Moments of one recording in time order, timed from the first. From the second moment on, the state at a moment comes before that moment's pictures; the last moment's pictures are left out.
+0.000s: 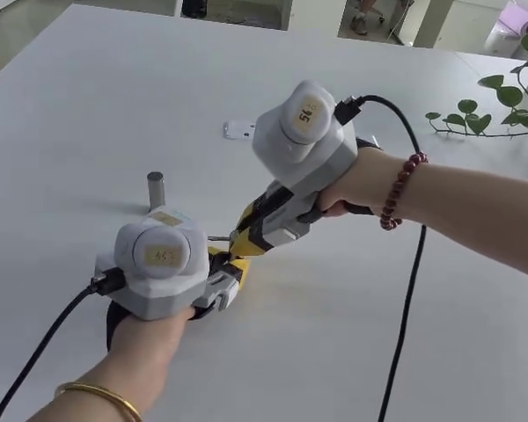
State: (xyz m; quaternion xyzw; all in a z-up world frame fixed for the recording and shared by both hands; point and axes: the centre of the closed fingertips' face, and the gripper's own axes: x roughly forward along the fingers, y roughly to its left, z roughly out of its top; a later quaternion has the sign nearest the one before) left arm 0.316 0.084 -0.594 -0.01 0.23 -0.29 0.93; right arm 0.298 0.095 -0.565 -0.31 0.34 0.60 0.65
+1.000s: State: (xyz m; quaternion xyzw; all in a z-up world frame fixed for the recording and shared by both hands) left arm 0.312 0.088 -0.597 0.01 0.24 -0.28 0.93; right arm 0.302 0.086 -0.573 -0.34 0.33 0.59 0.65
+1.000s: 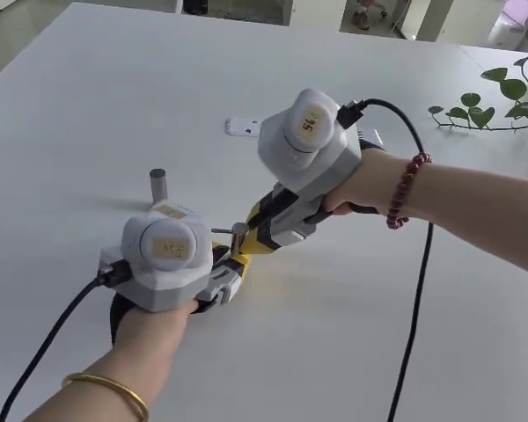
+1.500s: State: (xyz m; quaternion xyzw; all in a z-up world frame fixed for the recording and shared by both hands) left arm 0.291 0.093 -0.585 0.03 0.25 -0.29 0.92; right arm 0.301 0.097 -0.542 -0.29 0.31 0.59 0.69
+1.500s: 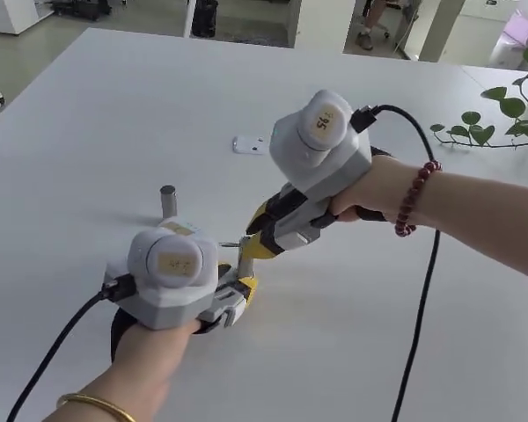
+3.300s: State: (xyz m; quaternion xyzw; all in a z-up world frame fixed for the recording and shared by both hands) left arm 0.250 0.164 -0.536 0.01 0.23 -0.25 0.94; right arm 0.389 0.202 -0.560 -0.14 0.25 0.52 0.80
